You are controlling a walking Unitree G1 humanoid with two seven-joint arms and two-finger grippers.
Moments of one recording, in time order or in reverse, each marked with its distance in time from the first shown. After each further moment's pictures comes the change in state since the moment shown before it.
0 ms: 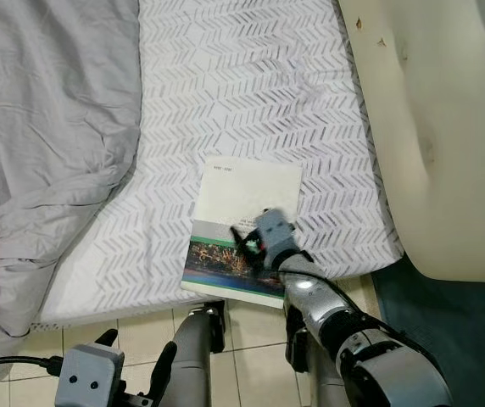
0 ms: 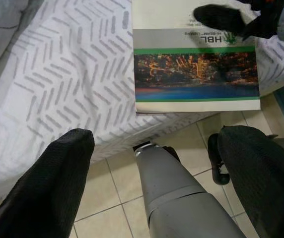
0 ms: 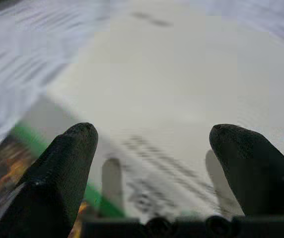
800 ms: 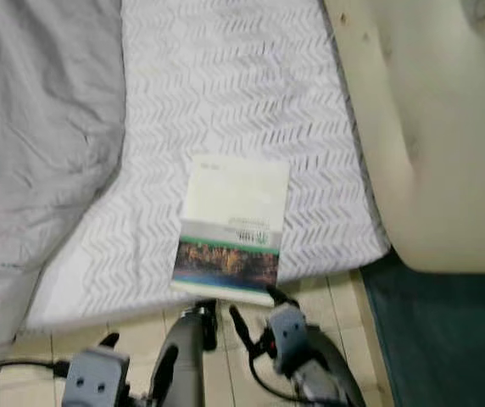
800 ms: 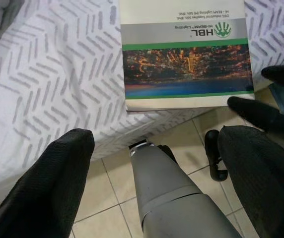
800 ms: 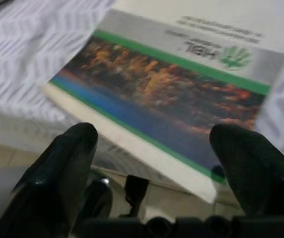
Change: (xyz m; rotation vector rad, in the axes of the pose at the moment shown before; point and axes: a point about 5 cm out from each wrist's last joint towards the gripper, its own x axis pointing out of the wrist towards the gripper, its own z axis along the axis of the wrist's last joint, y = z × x) left arm 0.001 -0.003 -0.006 0.017 0.004 0.020; right arm -0.108 0.059 -0.068 0.084 -0.018 0.079
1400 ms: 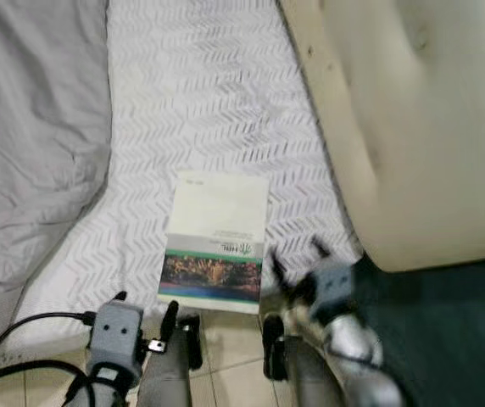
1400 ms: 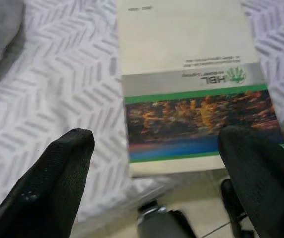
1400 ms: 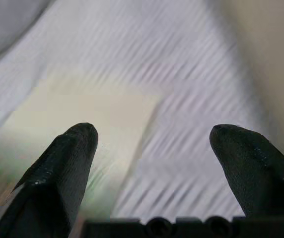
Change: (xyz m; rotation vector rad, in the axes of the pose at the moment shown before) left arm 0.080 0.014 -0.017 0.035 -0.081 0.057; right arm 0.013 -0.079 0.074 -0.049 -0.235 -0.250
